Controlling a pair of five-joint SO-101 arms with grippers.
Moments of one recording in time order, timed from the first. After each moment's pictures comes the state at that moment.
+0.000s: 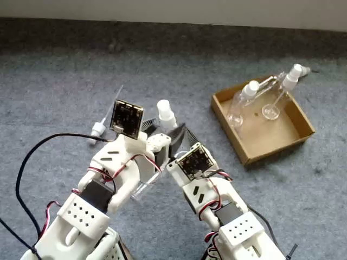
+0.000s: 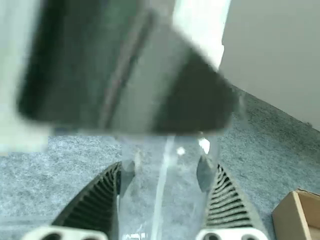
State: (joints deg) left arm 26.2 -64.1 66.5 26.3 16.7; right arm -34.4 -68.7 95.5 -7.4 15.8
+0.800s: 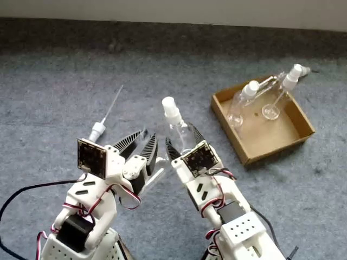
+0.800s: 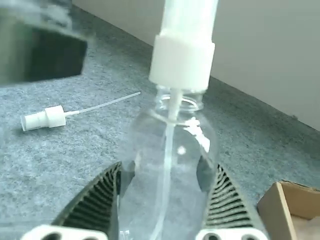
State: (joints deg) left arm 23.3 -103.2 79.7 43.1 16.7; right arm -30.4 -68.7 95.5 -6.9 15.8
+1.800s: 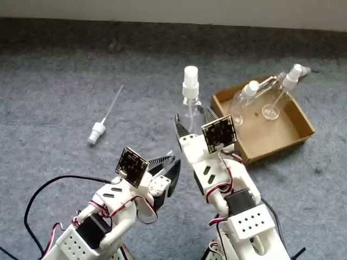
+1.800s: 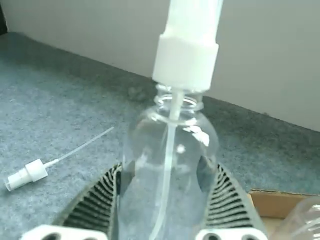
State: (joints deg) left arm 37.4 -104.1 93.4 39.3 16.7; right arm -26.4 -68.7 76.5 9.5 6.6
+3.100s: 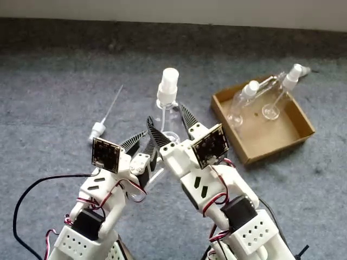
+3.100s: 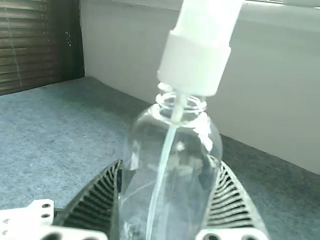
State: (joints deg) left arm 19.2 -103.8 95.9 27.6 16.7; right arm -39.9 -69.8 70.3 16.6 6.5
